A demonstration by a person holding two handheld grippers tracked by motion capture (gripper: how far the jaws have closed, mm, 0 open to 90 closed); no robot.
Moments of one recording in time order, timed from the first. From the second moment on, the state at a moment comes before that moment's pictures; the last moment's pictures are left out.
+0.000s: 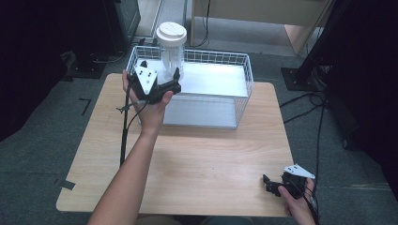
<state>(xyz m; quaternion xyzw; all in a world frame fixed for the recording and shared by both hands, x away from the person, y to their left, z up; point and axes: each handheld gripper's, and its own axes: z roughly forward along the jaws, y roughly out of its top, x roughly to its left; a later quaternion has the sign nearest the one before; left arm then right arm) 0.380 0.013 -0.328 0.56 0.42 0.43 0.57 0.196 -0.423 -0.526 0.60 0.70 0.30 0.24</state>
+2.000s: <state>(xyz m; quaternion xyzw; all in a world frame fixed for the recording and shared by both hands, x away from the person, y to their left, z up) 0.249 0.168 -0.485 0.62 0.53 0.36 0.44 0.196 -0.422 -0.526 0.60 0.70 0.30 0.24</state>
